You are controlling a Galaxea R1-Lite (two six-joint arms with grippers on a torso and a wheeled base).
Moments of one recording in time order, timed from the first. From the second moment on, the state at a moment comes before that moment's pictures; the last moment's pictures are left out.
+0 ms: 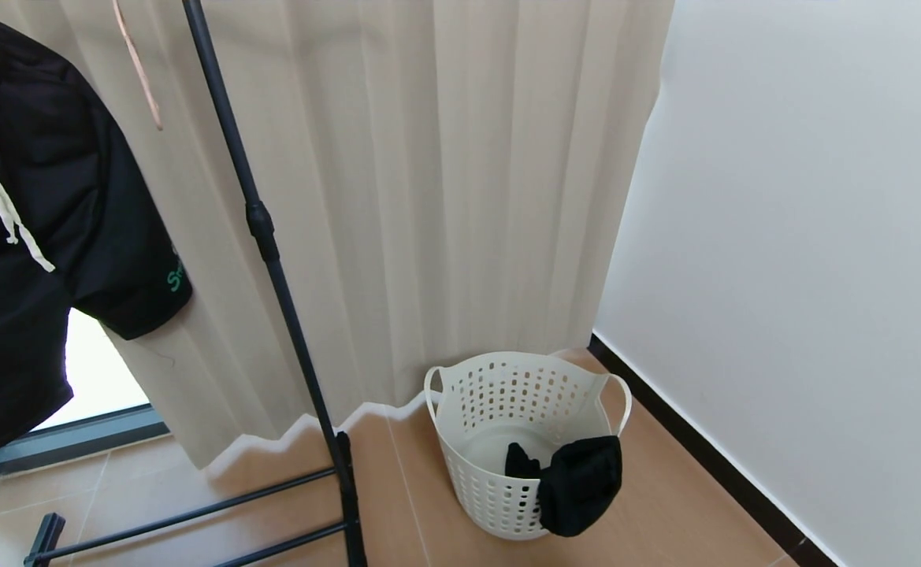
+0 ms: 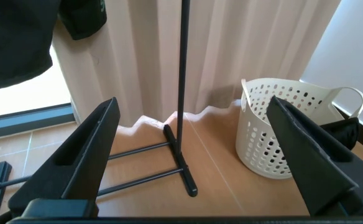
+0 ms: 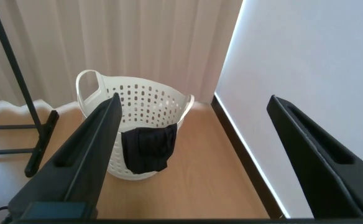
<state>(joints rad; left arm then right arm) 0.00 0.00 -0.01 0.01 0.01 -0.02 0.00 0.00 0.00 -0.03 0.14 -0.09</state>
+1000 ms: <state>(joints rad) 0.00 0.00 -0.01 0.01 0.01 -0.02 0.00 0.00 0.00 -0.03 0.14 -0.09</state>
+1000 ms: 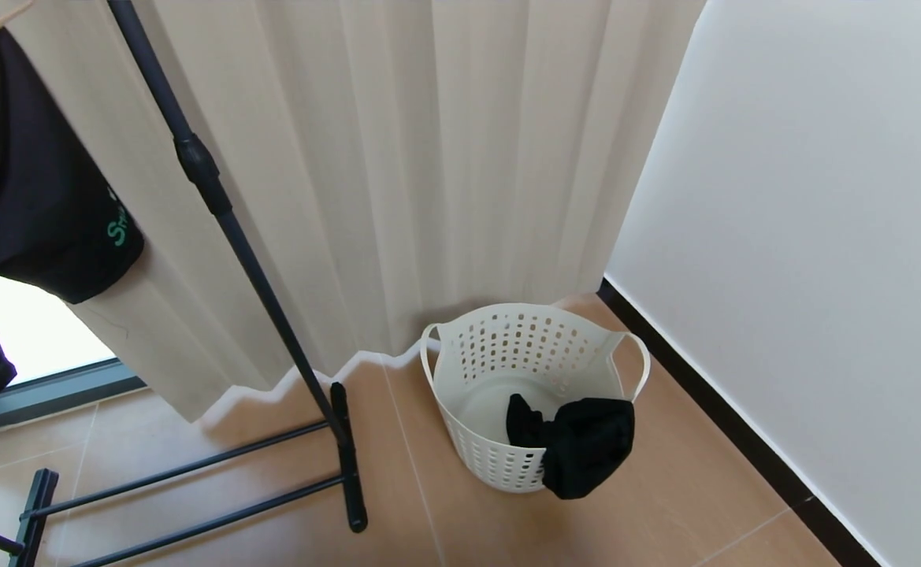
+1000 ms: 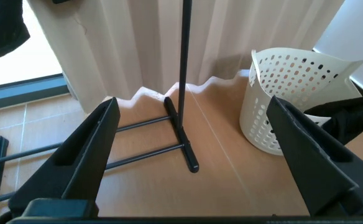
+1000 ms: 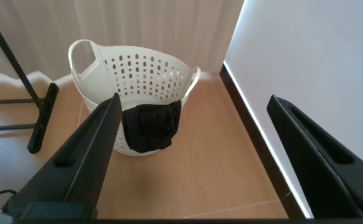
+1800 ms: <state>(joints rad) 0.00 0.00 -0.01 0.01 0.01 -0.02 0.00 0.00 0.00 -0.03 0.14 -0.09</state>
